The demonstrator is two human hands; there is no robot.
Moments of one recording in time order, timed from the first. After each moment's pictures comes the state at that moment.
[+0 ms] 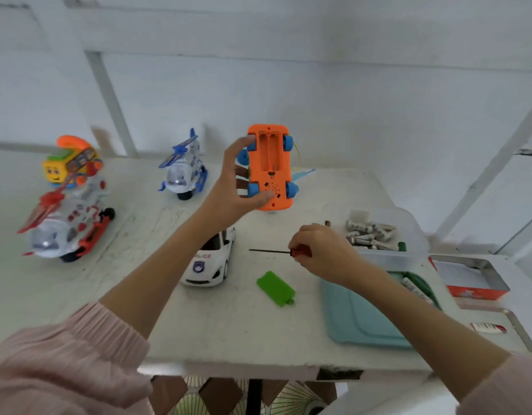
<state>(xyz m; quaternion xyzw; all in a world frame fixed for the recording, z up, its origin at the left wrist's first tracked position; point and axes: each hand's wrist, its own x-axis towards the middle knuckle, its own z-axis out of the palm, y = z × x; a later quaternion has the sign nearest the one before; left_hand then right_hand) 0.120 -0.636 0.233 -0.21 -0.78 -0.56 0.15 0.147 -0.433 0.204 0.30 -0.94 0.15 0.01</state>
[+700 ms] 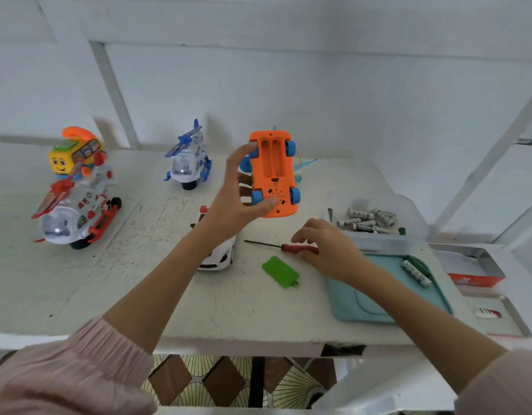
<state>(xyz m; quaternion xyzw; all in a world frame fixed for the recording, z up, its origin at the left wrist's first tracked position) 0.158 -0.634 0.221 -0.19 -0.77 -0.59 0.14 0.163 -0.430 0.183 0.27 -0.94 0.20 0.03</state>
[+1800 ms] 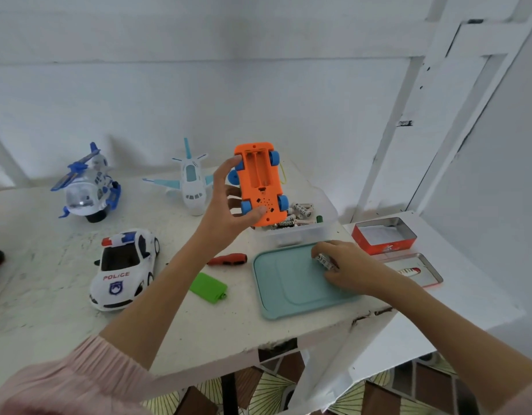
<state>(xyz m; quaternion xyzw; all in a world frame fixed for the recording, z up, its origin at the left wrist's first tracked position) 0.135 -0.525 0.212 -0.25 -0.75 -0.61 0.07 0.213 -0.298 0.190 0.08 -0.98 0.15 -0.09</state>
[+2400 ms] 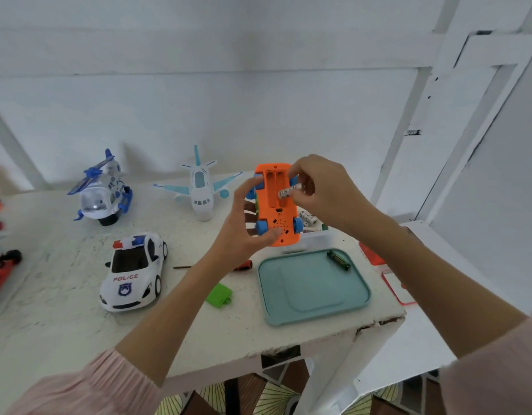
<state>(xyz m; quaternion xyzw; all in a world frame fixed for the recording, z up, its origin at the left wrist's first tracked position) 0.153 -0.516 0.205 -0.27 -0.74 -0.61 0.05 0.171 -0.345 0.288 0.19 -0.92 0.26 0.22</state>
